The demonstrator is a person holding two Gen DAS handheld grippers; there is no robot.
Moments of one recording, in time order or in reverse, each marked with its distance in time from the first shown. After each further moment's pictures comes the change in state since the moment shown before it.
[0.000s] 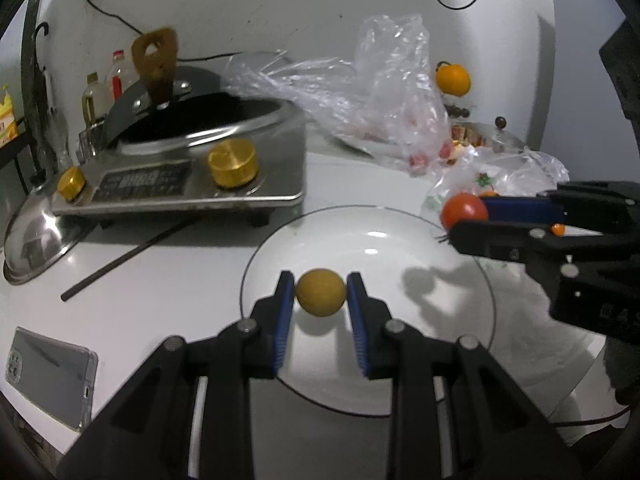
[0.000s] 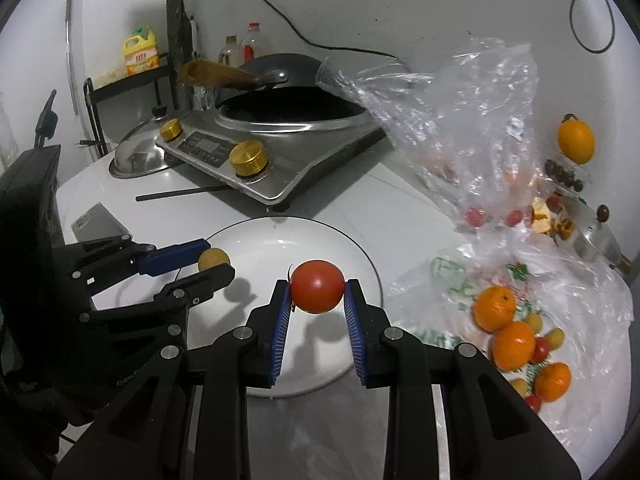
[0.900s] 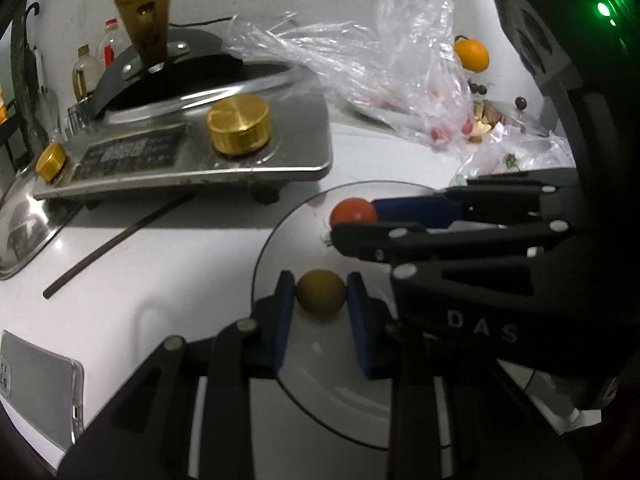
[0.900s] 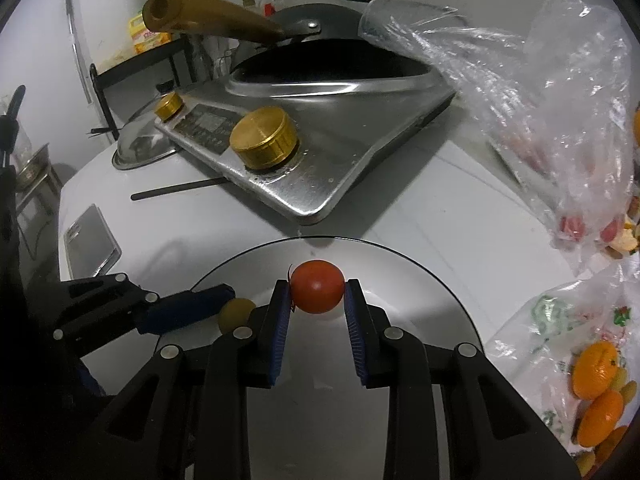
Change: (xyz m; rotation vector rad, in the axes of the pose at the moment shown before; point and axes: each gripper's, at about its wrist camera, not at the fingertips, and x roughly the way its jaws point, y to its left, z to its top) left arm 0.039 0.017 0.003 -0.009 0.108 -0.002; right arm 0.099 0.016 0.032 0.001 0.111 0.153
